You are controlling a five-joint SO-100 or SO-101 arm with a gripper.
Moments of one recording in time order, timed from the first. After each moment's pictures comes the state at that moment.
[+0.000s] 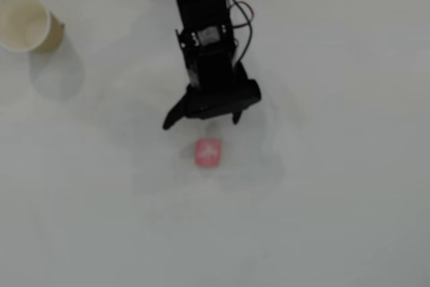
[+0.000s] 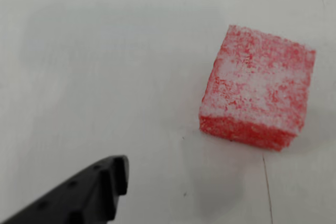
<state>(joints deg) -11.4 100.1 137.7 8.7 82.6</state>
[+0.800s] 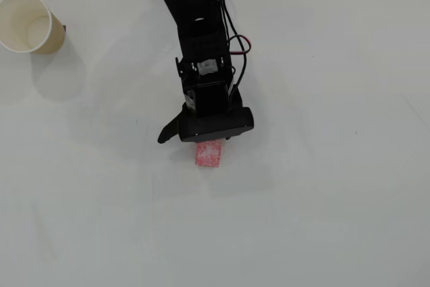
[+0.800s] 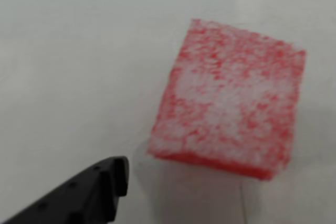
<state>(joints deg) -7.8 82.6 124.7 8.7 82.6</state>
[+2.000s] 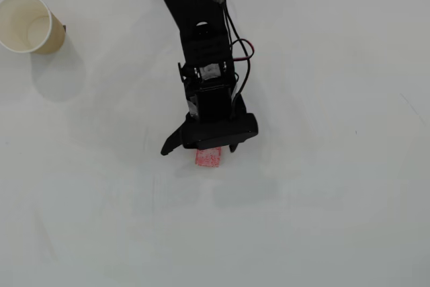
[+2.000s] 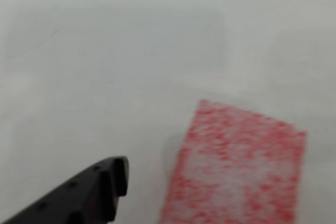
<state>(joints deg) -8.3 82.1 121.4 5.5 82.6</state>
